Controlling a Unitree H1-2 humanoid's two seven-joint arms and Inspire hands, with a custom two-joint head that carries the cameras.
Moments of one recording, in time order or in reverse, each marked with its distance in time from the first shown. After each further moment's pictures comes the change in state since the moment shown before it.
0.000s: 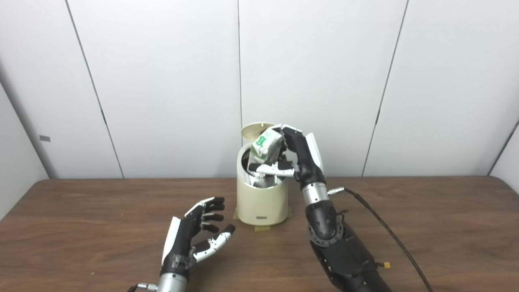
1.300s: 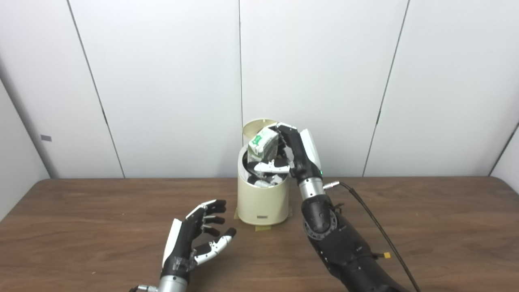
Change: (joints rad) left arm 0.013 0.006 -0.009 -0.009 0.006 0.000 -0.003; right arm -0.088 -0.010 0.037 0.166 -0.053 -0.030 -0.085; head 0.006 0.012
